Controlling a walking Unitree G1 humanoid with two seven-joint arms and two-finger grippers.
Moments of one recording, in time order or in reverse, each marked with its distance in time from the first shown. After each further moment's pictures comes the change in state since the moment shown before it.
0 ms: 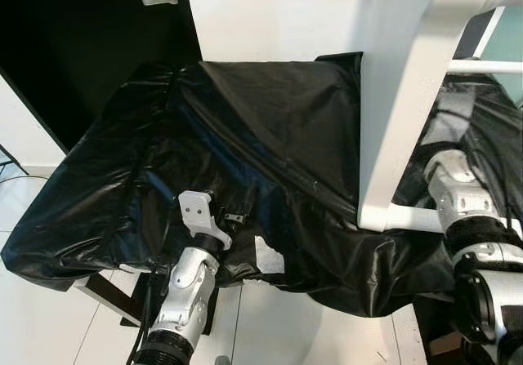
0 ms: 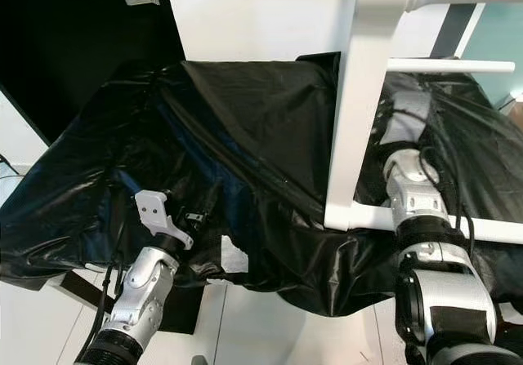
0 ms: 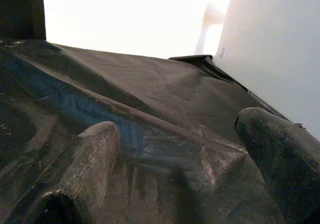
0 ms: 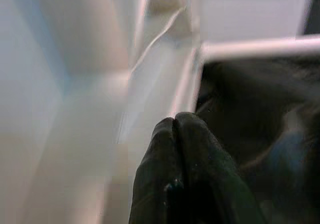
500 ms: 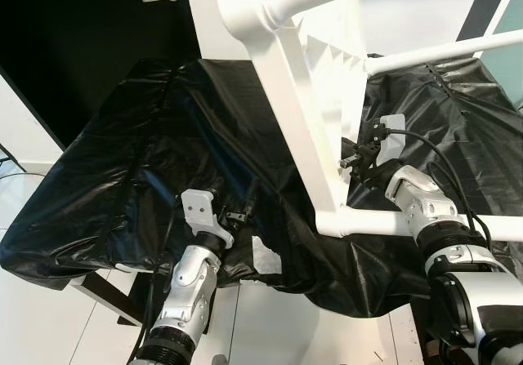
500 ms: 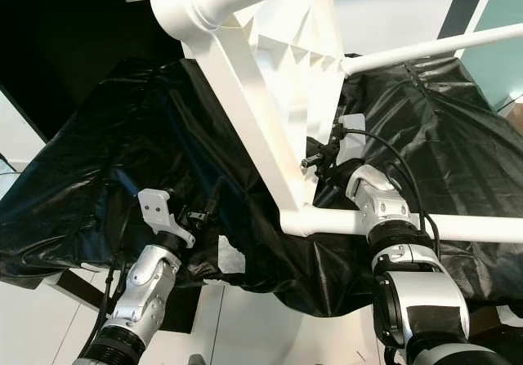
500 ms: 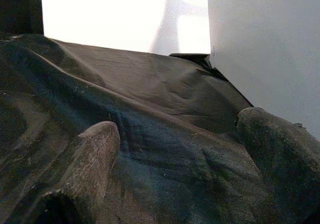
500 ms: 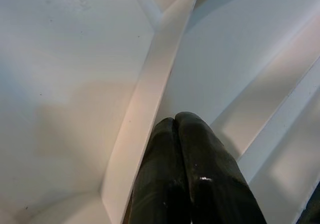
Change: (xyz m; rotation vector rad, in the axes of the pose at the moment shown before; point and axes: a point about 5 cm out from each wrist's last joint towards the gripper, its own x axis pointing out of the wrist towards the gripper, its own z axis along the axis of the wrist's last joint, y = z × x) left arm 0.004 -0.002 -0.003 -0.003 0.010 -0.002; right arm -0.004 0.062 -0.022 0.198 0.053 0.508
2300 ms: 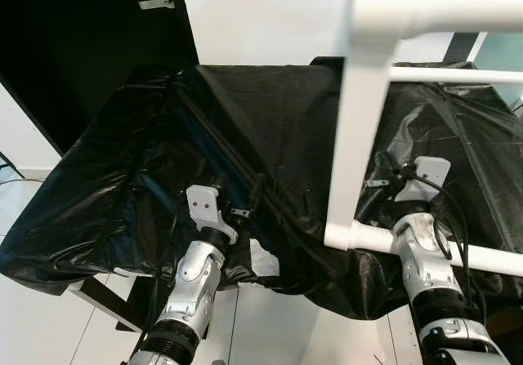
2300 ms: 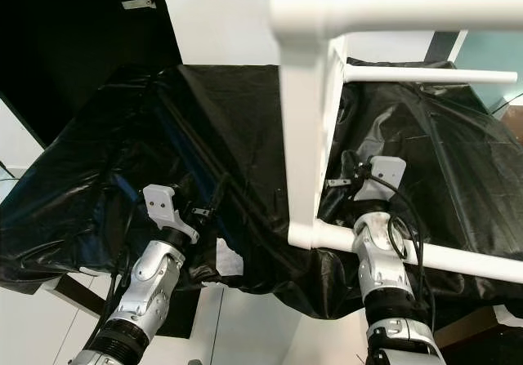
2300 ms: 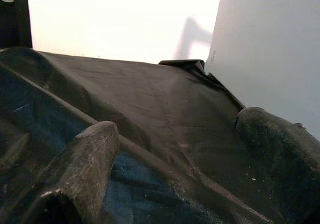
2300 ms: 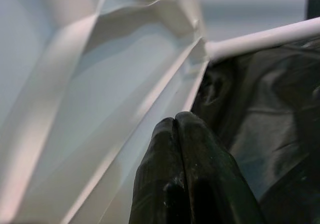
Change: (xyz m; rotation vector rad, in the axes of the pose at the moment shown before) left arm 0.008 -0.005 0.000 0.004 -0.016 -0.019; right arm -0.060 0.000 -0.024 -0.147 -0.252 -0.585
